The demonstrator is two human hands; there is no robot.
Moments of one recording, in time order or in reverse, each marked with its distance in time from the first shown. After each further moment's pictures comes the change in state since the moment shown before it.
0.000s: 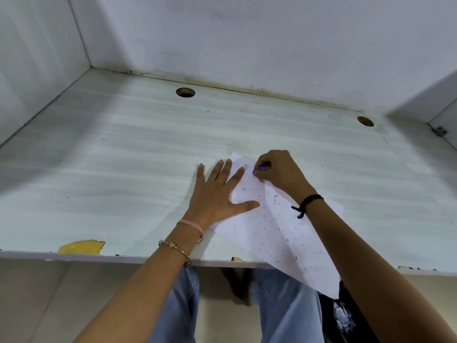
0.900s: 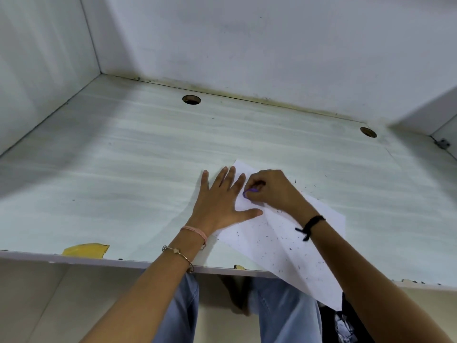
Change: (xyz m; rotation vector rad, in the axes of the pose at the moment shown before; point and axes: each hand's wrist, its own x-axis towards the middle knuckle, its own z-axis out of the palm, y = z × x) left_hand 0.000 0.000 0.002 0.002 0.020 -0.008; right_hand -0.014 -0.005 0.013 0.138 -0.093 -0.040
